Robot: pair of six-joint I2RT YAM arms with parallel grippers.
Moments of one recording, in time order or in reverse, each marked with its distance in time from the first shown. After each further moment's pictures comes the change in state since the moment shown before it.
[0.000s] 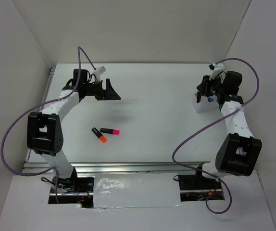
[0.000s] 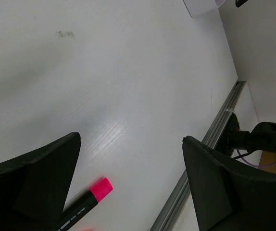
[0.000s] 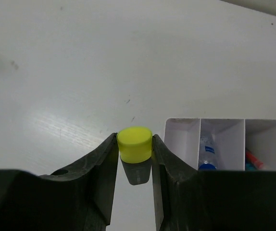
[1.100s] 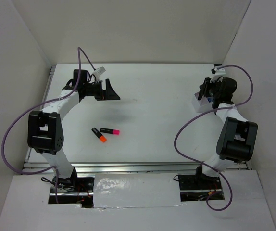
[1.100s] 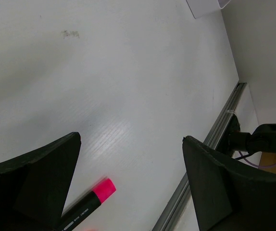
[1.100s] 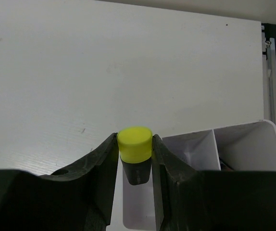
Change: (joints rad) left arm 0.013 0.016 0.000 0.014 0.002 -0.007; right arm -0.039 0.167 -0.183 0.541 0.125 0.167
